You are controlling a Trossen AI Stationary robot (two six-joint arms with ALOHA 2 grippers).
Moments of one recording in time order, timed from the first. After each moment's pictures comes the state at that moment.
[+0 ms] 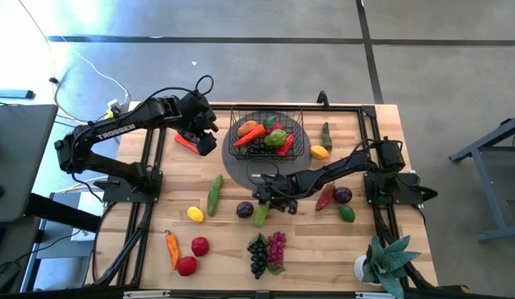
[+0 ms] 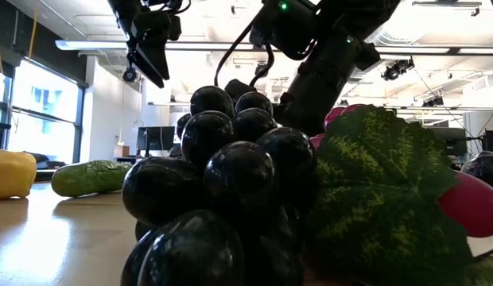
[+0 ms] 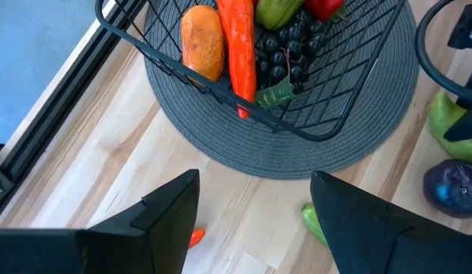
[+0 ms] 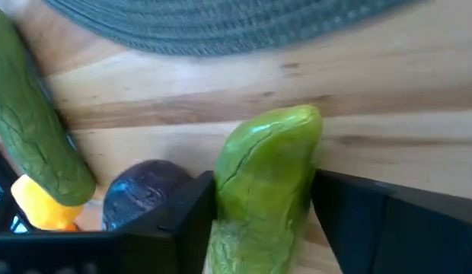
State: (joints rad) left arm 0.59 1.25 1.19 -0.98 0.01 -0.04; right arm 0.14 1.95 1.14 -0.19 0.00 1.95
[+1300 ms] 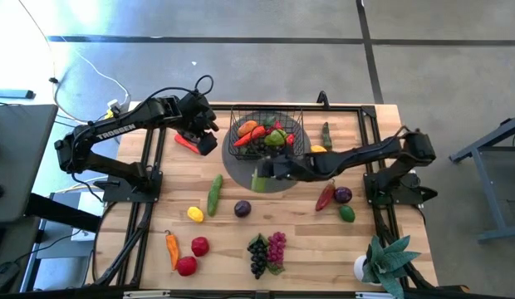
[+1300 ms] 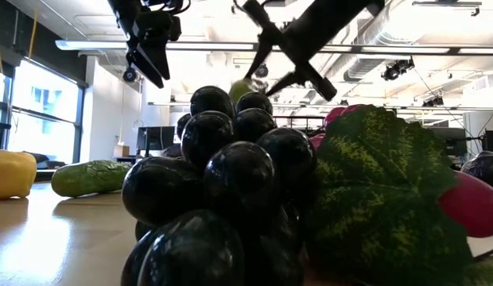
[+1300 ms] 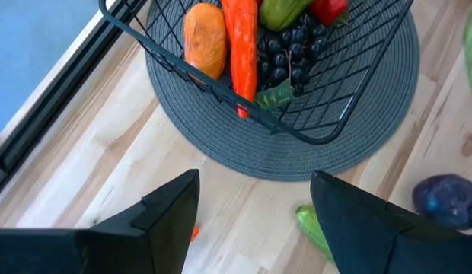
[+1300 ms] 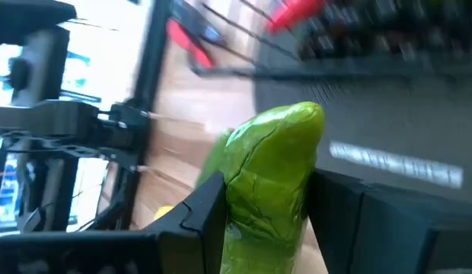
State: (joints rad) left arm 0.59 1.25 1.19 -0.98 0.01 -0.09; right arm 0.08 1.63 1.14 -0.18 0.38 1.35
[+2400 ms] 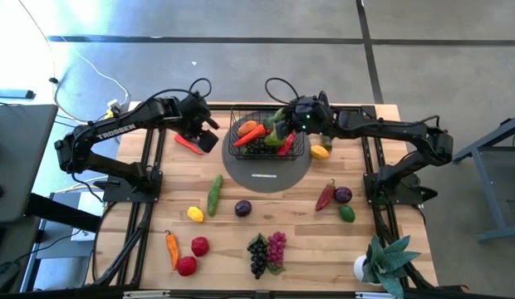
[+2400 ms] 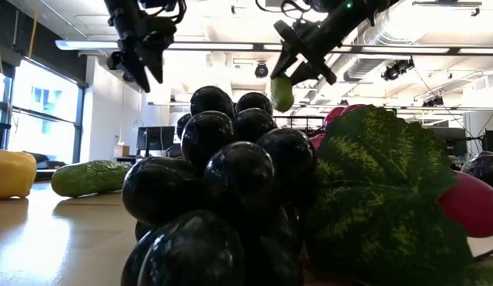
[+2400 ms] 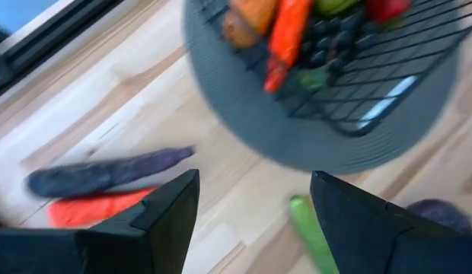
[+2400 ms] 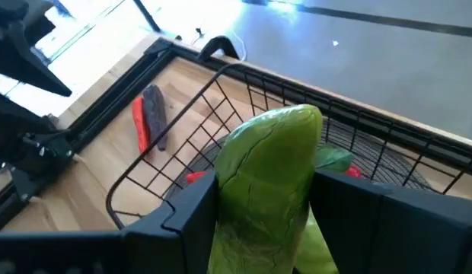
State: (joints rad) left arm 0.59 1.25 1.19 -1.07 -0.05 -0.37; right arm -0.34 1.45 1.14 -0.26 0.19 0.54
